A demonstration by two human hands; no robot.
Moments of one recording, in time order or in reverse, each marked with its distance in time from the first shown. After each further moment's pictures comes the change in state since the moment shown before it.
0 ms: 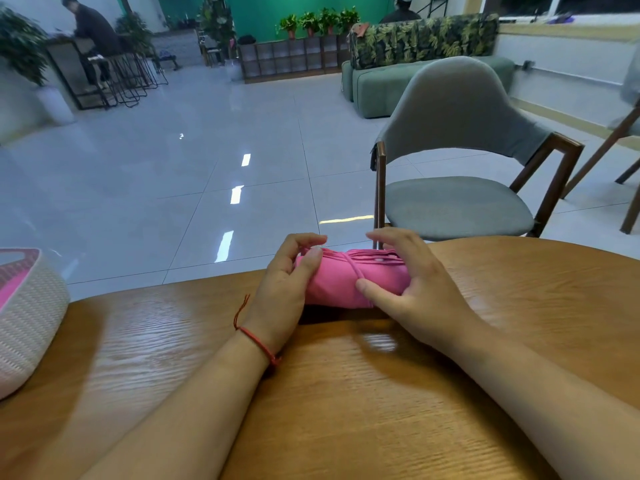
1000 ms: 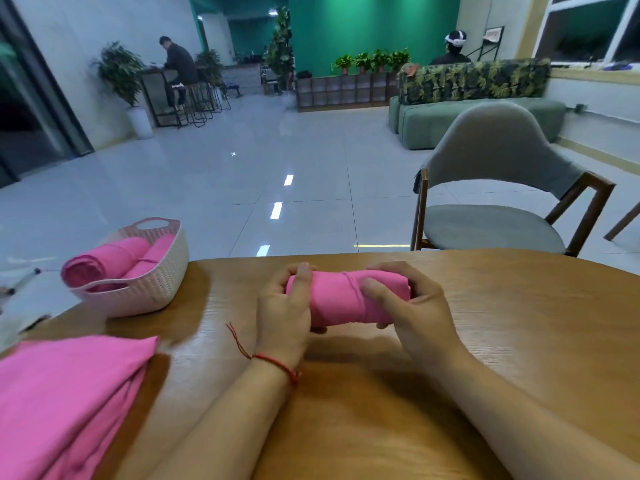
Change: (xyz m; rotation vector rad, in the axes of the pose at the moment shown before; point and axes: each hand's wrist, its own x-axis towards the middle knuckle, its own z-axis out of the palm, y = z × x) left_hand -0.134 0.048 -0.049 -0.140 0.523 -0.191; right_hand -0.077 -0.120 0.037 0.673 0.029 0.212
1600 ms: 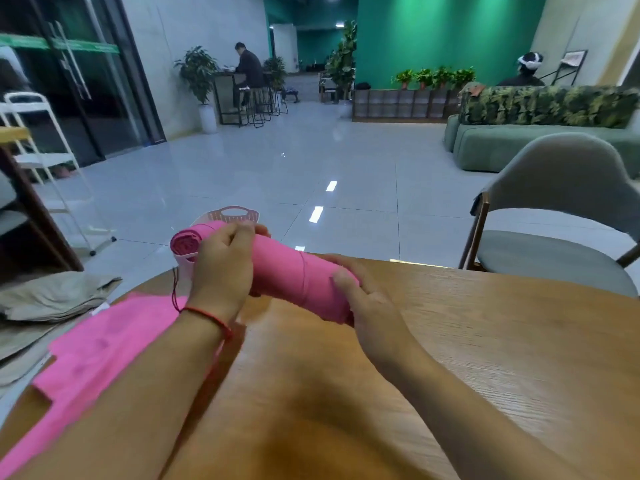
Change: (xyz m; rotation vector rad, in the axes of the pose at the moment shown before) left_hand 0.017 0.096 -0.159 0.265 0.273 0.172; right_hand -0.030 -0.067 0.133 0.090 -0.354 0.064
